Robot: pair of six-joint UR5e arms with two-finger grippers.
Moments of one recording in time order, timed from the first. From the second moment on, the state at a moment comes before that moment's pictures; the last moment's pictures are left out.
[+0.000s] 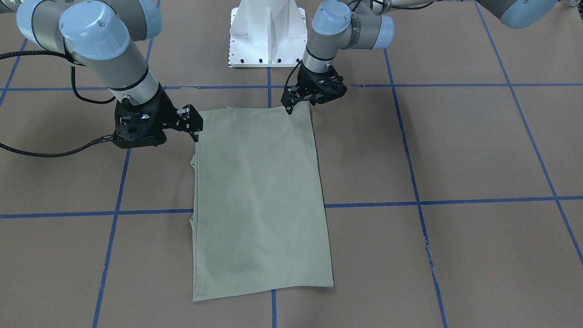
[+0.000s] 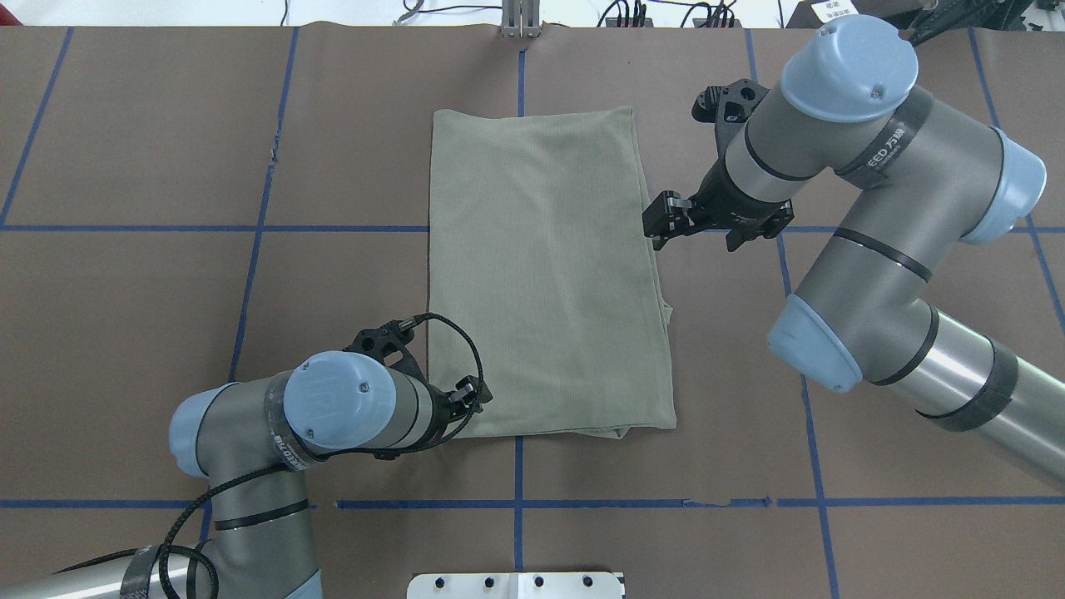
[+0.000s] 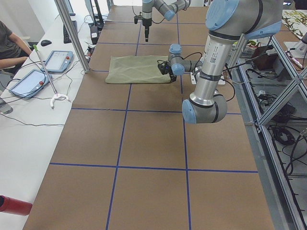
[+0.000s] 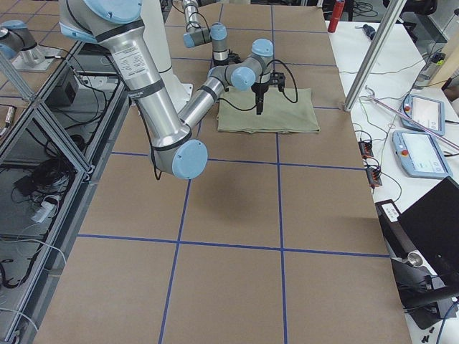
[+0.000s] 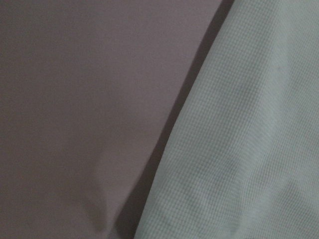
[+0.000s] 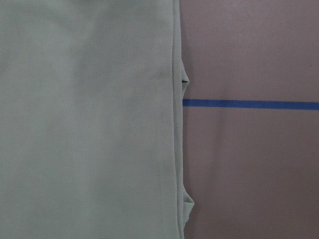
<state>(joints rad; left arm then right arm) -0.30 -2.06 -1.78 -1.84 -1.72 -1.90 0.78 -1.07 1.86 -1.62 2.10 1.00</state>
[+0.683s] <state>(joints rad) -0.29 -2.07 -1.78 -1.83 -1.72 -1.91 0.77 -1.07 1.86 -1.62 2.09 1.00</state>
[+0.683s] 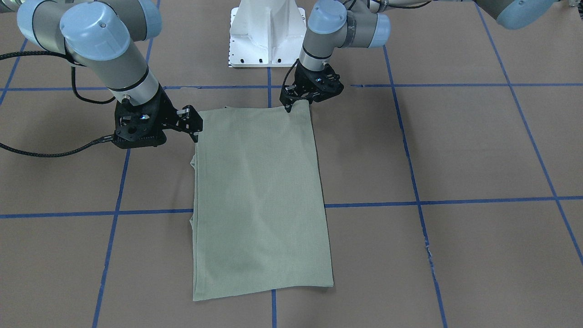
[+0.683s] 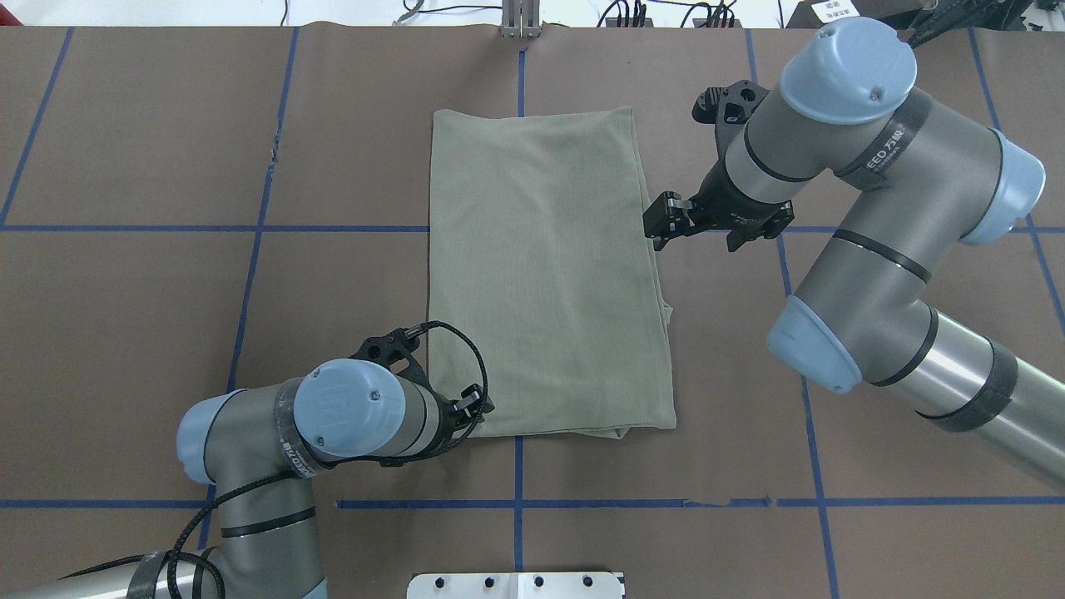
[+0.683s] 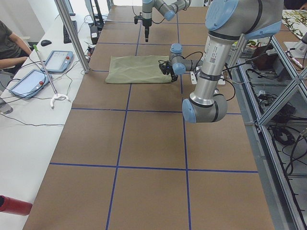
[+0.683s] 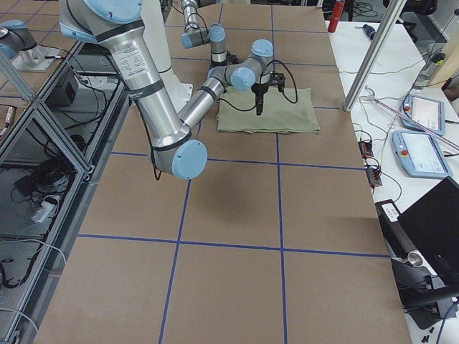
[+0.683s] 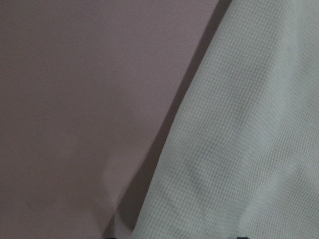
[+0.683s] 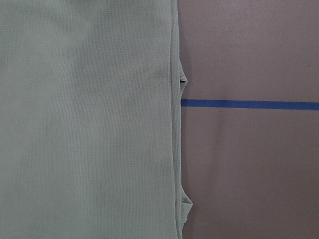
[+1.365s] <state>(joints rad) -0.29 -2.07 -1.79 -1.77 -1.71 -1.91 0.77 -1.07 1.86 -1.62 2.09 1.00</state>
